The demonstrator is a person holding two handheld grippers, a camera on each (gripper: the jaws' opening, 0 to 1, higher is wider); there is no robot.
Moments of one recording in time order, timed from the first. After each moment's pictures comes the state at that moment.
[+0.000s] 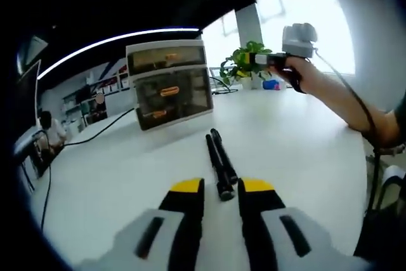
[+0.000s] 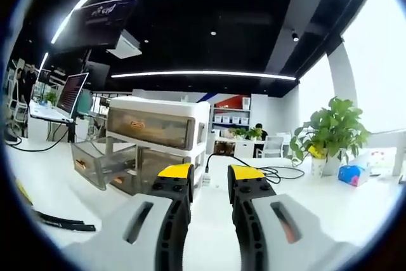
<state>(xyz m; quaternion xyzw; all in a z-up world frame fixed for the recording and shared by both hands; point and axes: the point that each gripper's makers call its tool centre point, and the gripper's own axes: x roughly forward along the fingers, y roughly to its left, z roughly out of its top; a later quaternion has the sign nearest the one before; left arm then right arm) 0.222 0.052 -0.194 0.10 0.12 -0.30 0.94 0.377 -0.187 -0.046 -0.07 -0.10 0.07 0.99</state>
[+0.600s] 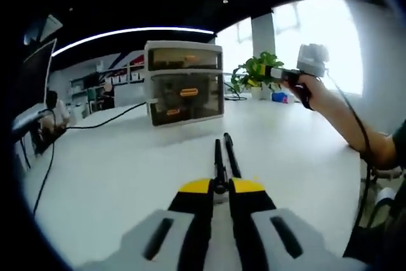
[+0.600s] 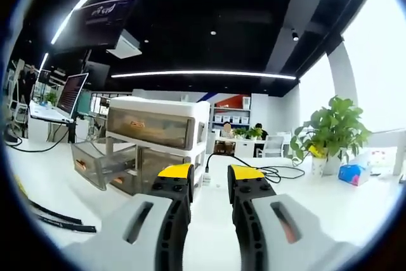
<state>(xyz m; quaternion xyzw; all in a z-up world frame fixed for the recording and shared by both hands) 0.217 0.075 -0.178 0.00 0.11 -0.27 0.96 0.377 -0.187 -0.046 -0.06 -0.10 0.07 0.99</state>
